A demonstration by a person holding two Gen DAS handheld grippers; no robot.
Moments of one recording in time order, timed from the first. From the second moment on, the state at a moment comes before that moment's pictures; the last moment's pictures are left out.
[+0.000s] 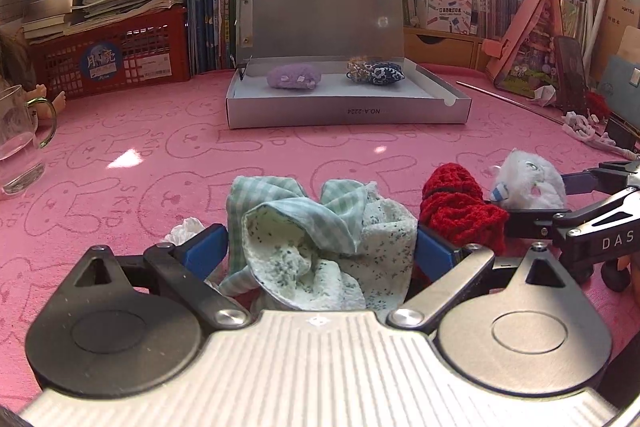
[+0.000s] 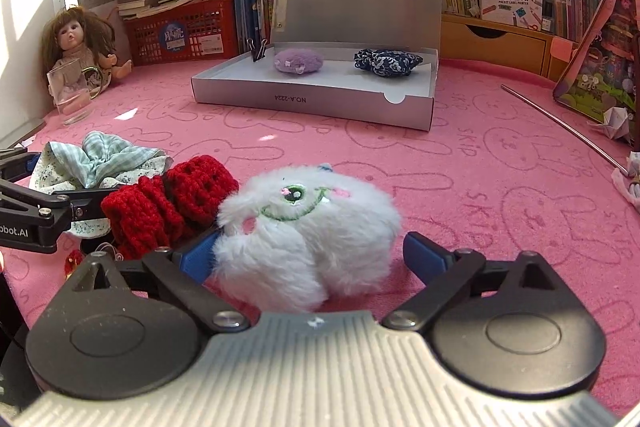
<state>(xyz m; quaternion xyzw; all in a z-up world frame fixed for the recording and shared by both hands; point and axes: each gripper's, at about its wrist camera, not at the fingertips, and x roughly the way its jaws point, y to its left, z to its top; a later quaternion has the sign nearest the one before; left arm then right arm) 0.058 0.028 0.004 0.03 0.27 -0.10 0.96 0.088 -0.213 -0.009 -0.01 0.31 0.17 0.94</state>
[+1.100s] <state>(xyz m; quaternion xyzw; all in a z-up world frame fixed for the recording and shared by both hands) 0.062 0.031 0.033 -0.01 0.27 -0.12 0.96 0.097 -0.222 0.014 0.06 0.33 0.17 0.93</state>
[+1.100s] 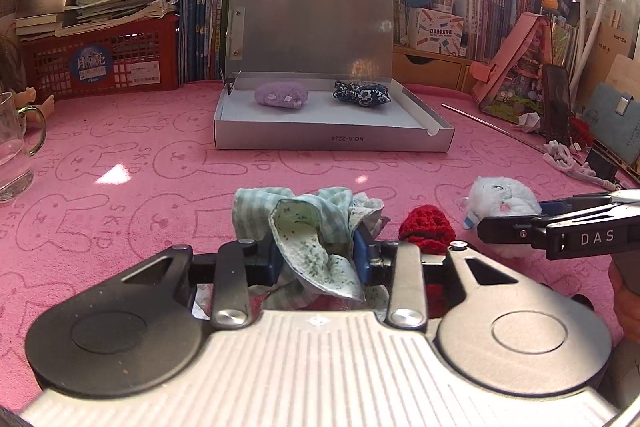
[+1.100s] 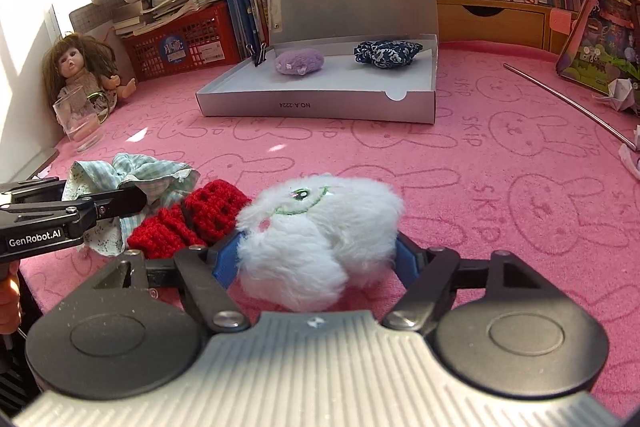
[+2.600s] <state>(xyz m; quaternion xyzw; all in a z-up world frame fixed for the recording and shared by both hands) 0.326 -0.003 0.038 -0.03 0.29 -0.09 0.95 0.335 -0.220 0.018 0.11 0.36 0.11 0.92</state>
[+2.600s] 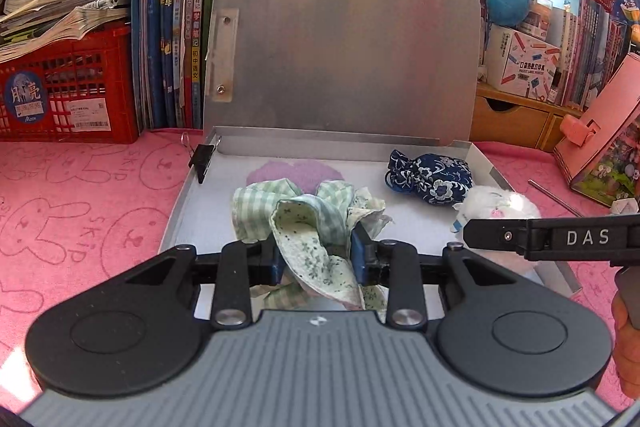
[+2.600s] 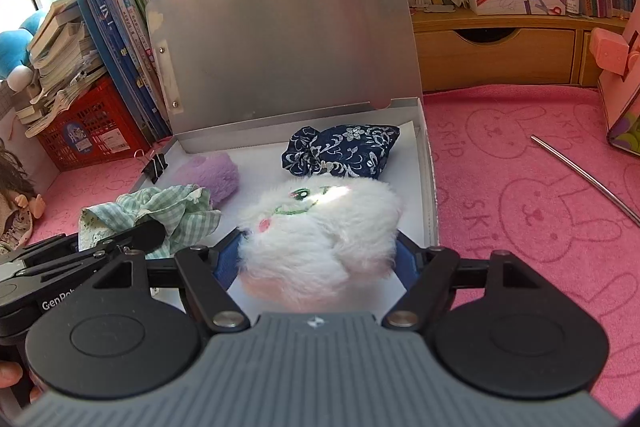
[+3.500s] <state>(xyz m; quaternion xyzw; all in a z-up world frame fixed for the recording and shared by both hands) 0.365 0.001 0.027 -0.01 0.30 -0.05 0.95 0.361 -0.222 0.007 0.09 0.34 0.09 0.93</state>
